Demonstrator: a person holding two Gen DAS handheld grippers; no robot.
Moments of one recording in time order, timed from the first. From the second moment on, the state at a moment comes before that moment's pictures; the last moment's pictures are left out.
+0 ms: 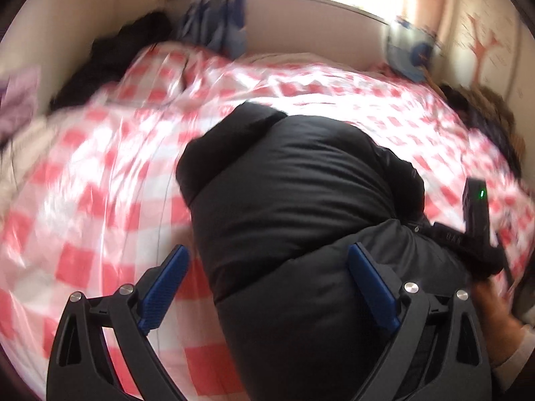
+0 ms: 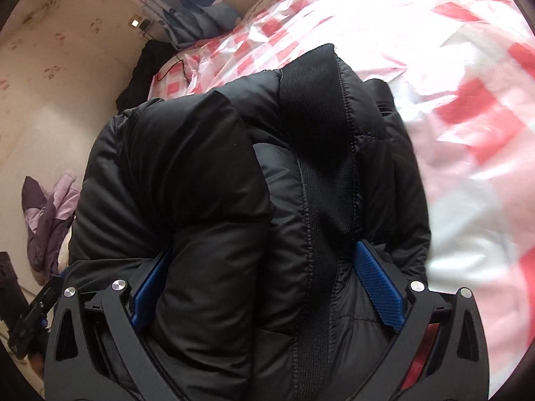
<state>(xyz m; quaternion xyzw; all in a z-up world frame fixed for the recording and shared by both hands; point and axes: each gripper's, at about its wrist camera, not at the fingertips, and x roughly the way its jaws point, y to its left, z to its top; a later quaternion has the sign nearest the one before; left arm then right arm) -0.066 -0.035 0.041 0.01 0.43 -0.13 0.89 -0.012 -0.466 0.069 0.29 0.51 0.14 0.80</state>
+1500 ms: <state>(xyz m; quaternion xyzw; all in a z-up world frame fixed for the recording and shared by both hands) -0.068 0.006 0.069 0.01 0.43 0.04 0.90 -0.037 -0.276 0.198 -0.13 0.44 0.11 0.88</state>
